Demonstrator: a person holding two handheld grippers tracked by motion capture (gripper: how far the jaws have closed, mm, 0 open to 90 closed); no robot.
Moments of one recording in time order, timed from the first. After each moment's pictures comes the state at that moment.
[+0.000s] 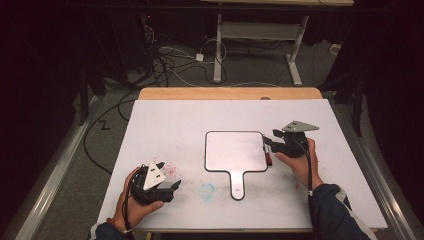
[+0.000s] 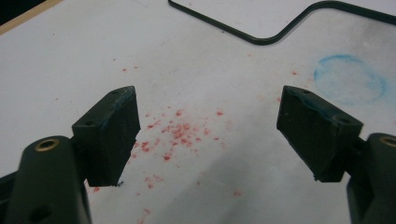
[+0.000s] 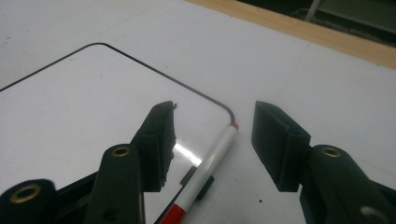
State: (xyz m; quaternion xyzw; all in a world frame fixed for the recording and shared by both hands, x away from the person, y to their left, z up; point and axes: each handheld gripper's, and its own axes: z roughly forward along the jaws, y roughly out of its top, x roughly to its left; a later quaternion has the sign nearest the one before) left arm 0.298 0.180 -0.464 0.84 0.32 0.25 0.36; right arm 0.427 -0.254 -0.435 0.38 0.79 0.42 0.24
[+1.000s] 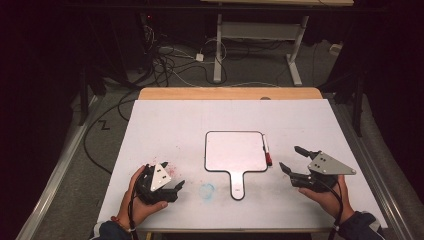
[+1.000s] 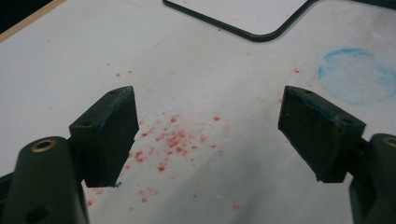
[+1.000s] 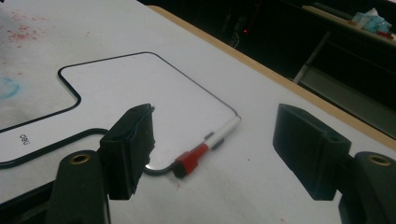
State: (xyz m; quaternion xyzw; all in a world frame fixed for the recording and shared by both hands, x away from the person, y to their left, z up) left arm 0.301 0.170 -0.468 0.84 0.31 0.26 0.35; right arm 0.321 -0.292 -0.426 0.26 0.78 0.45 0.33
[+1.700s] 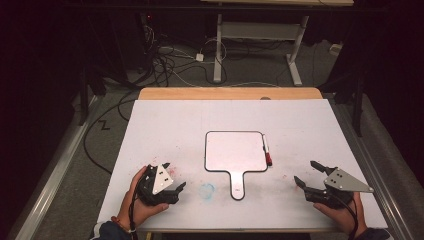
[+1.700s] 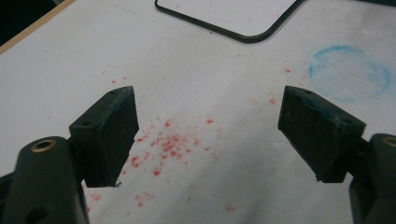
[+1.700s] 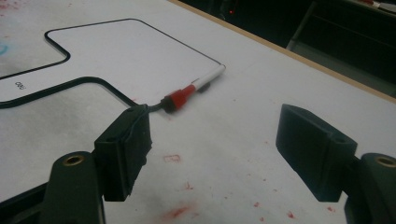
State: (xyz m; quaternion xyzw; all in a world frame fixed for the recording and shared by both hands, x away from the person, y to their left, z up) left arm 0.296 0.166 -0.468 0.85 0.29 0.27 0.35; right arm 0.293 -0.327 -0.449 0.31 0.78 0.44 0.33
